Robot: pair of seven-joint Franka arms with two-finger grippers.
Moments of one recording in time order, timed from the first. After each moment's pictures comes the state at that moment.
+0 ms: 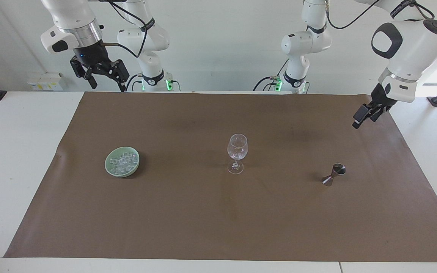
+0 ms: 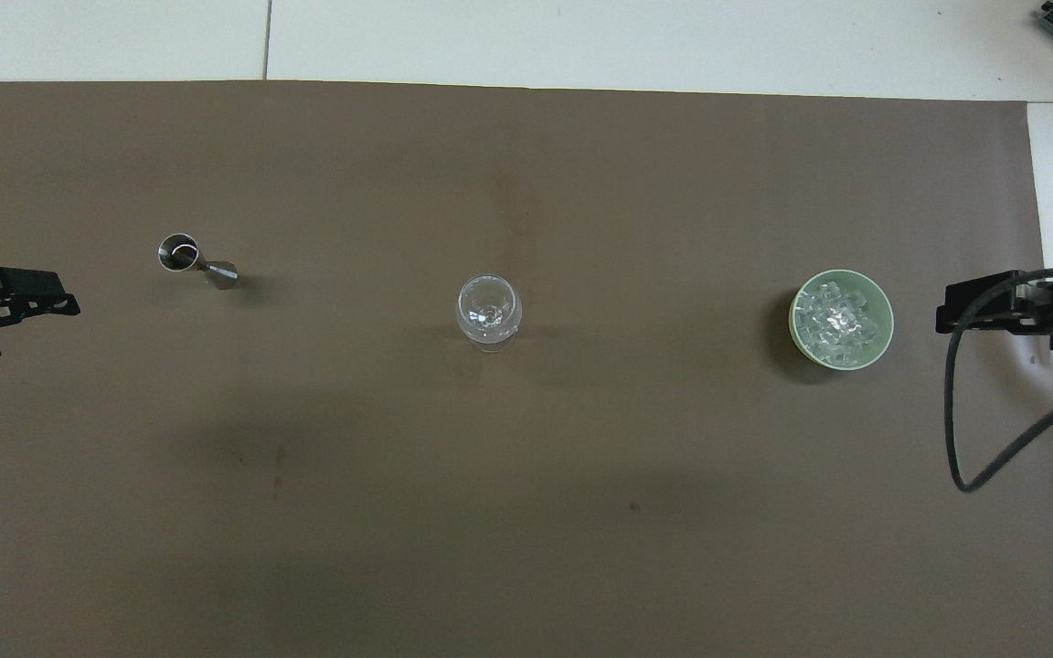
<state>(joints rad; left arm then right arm) 0.16 -0.12 -0.05 -1.99 -0.13 1.96 -0.28 0.03 -0.08 0.01 -1.57 0.01 1.50 0.21</state>
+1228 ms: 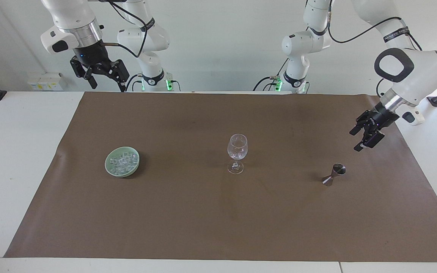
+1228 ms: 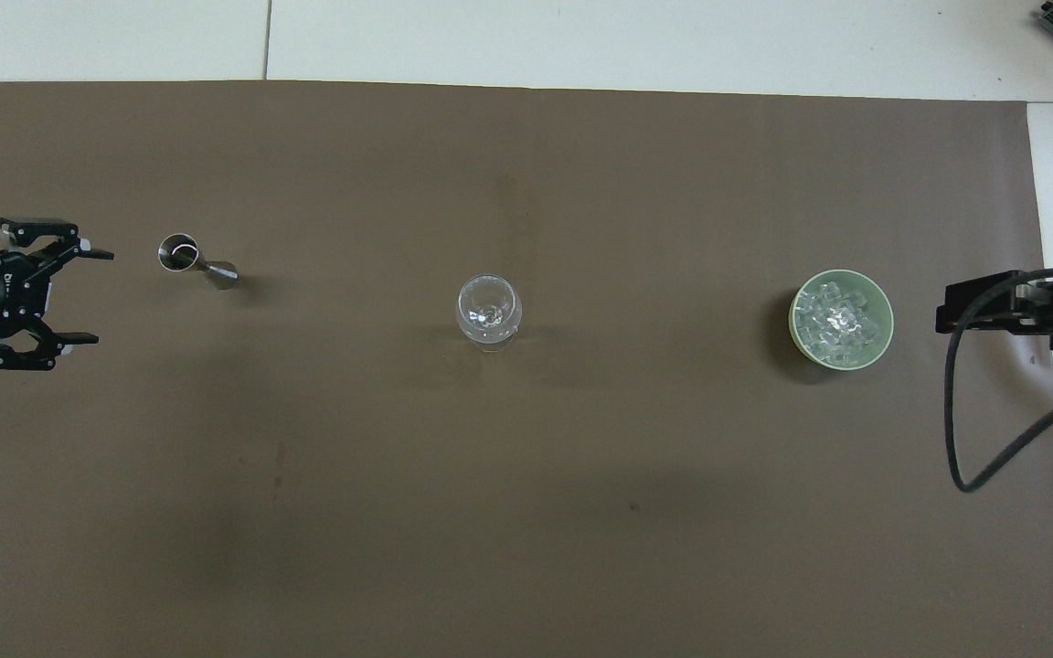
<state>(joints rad) 0.20 0.01 -0.05 -2.00 -0.46 2.07 -0.87 0.03 -0.08 0.01 -1.57 0.01 1.50 0.21</state>
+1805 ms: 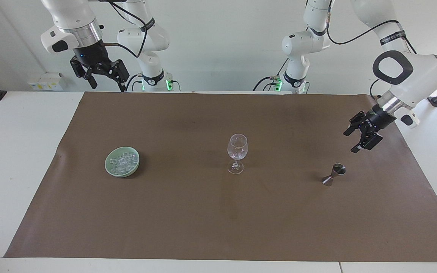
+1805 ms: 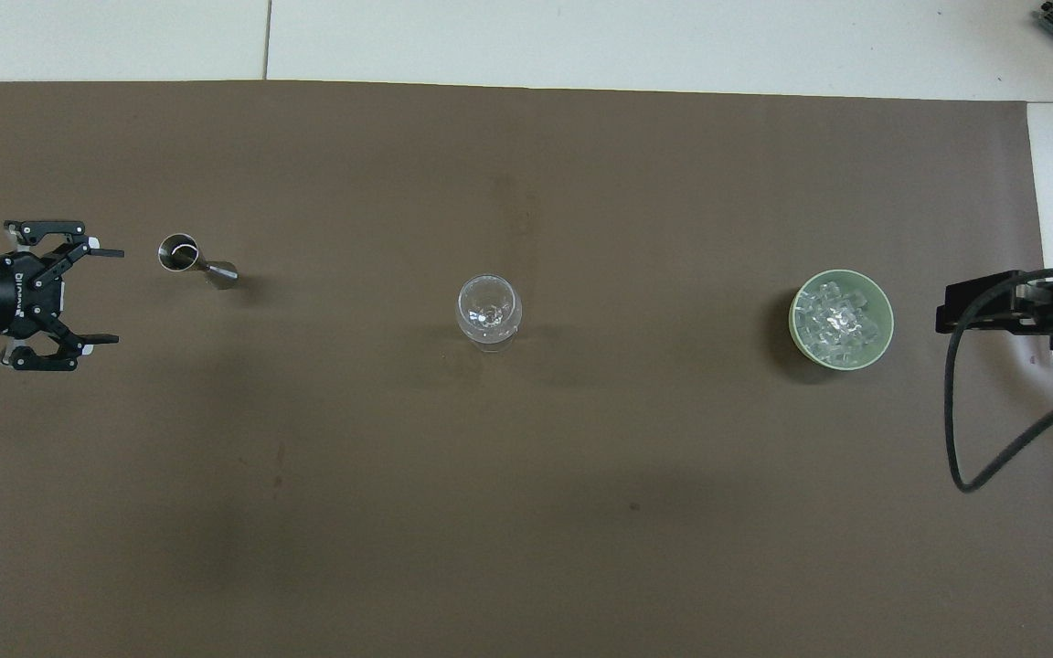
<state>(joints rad) 0.20 0.02 -0.05 -2.02 -0.55 2.07 -0.94 0.03 -0.08 0.01 -1.57 0.01 1.50 0.21</state>
